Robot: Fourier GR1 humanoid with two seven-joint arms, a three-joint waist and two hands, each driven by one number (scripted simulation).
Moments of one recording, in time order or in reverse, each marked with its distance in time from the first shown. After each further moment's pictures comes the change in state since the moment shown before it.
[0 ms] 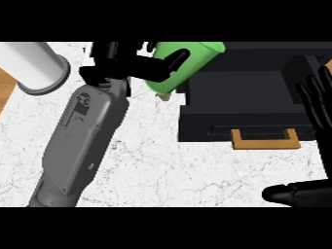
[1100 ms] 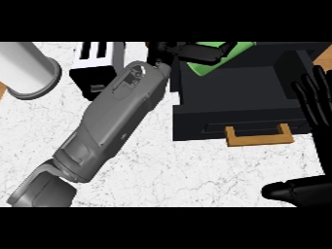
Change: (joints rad) left arm -0.357 -0.002 -0.235 0.622 0.257 0.189 -0.176; right arm -0.012 -0.009 -0.007 0.044 -0.016 0.036 -0.041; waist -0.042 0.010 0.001
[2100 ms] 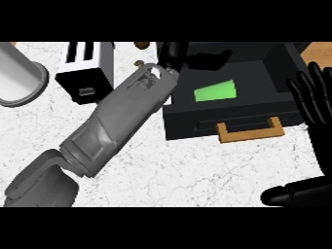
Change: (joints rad) left arm -0.104 0.000 -0.306 0.190 0.128 0.097 0.018; right arm -0.027 0.001 0.015 -0.006 -0.038 0.024 0.007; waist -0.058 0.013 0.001
